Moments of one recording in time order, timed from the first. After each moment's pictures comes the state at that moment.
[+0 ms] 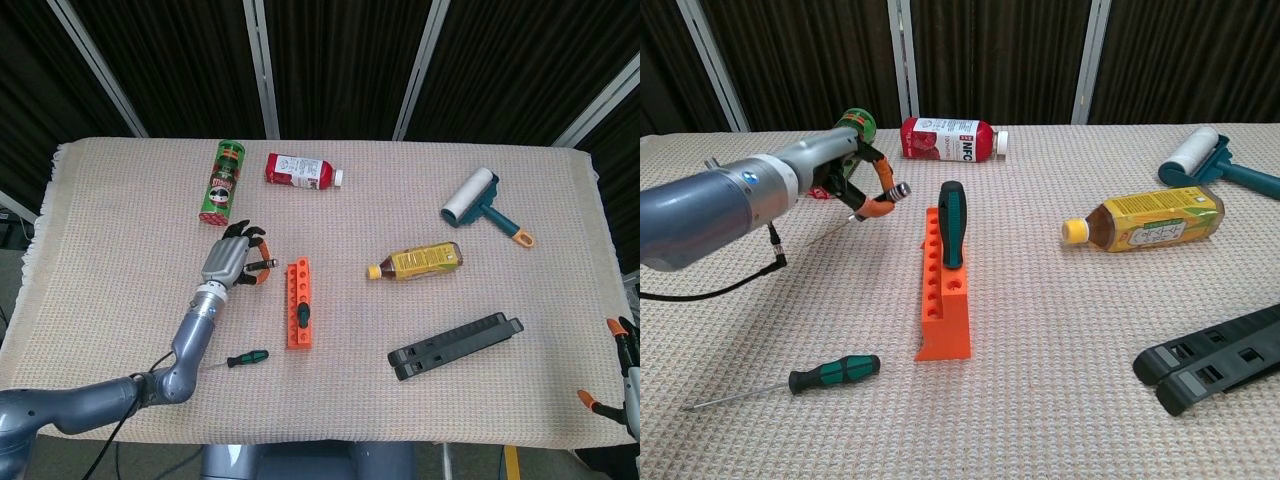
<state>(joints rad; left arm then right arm) -0.83 -1.75 -0.37 -1.33 0.79 0.92 0.27 -0.07 -1.13 0.05 -1.49 -1.45 1.52 0.17</state>
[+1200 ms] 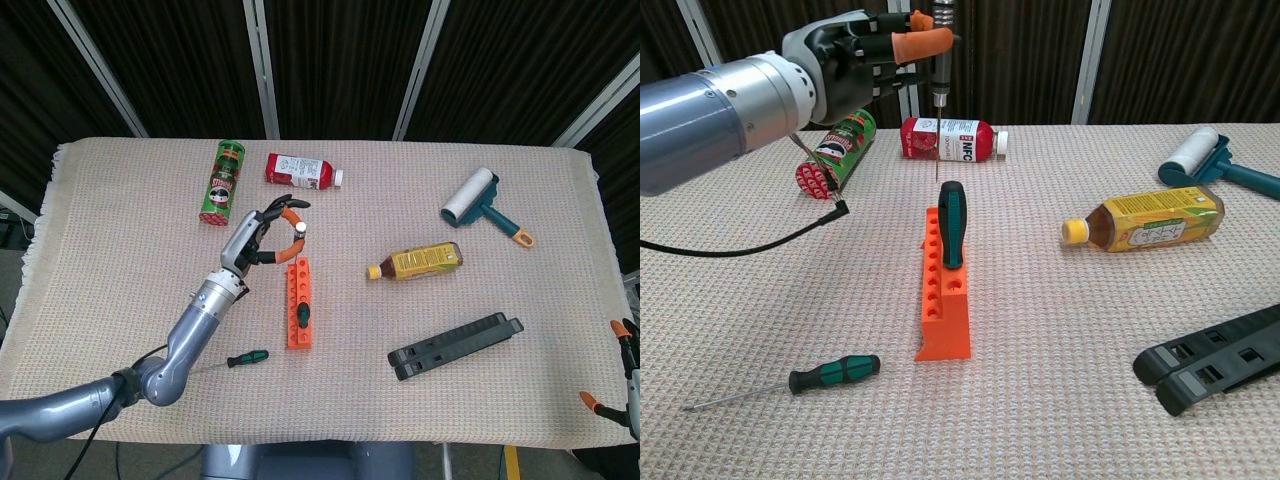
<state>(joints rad) -0.75 -1.70 -0.58 -1.52 1.12 0.79 -0.66 -0.08 -1.13 0.05 -1.48 -1.44 1.52 0.18</state>
